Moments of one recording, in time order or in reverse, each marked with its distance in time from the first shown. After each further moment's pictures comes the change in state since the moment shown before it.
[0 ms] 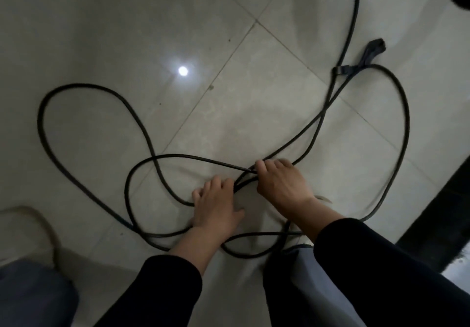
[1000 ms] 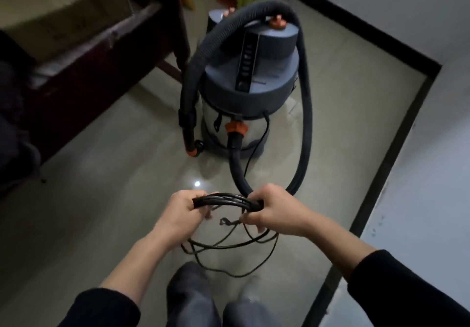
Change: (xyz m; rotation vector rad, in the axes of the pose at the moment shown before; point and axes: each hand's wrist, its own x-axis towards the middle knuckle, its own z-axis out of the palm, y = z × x) left_hand -0.316 0.167 -0.478 -0.590 0.443 0.259; right_hand -0.287 0.009 -0.562 0.777 0.013 -0.119
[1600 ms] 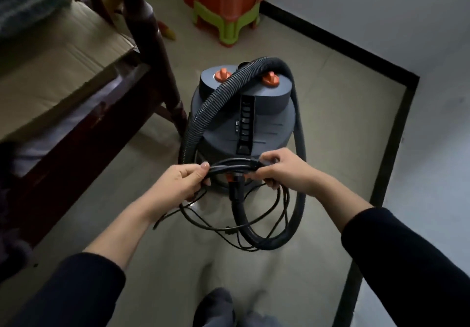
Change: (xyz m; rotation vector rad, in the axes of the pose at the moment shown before) left_hand 0.171 0.085 -0.131 -0.293 -0.235 0.037; right_hand 0.116 -0.067 -0.162 0.323 0.224 0.099
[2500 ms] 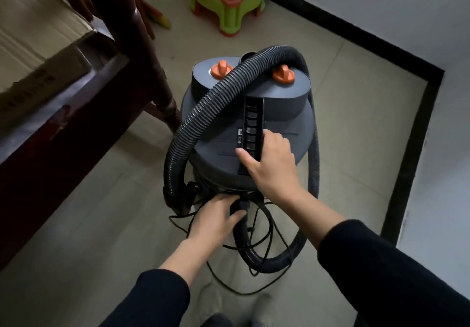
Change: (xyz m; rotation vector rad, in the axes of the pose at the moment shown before) left_hand 0.111 -0.106 0.084 0.562 0.099 0.004; right_hand 0.113 0.020 0.024 -0.498 0.623 -0.091
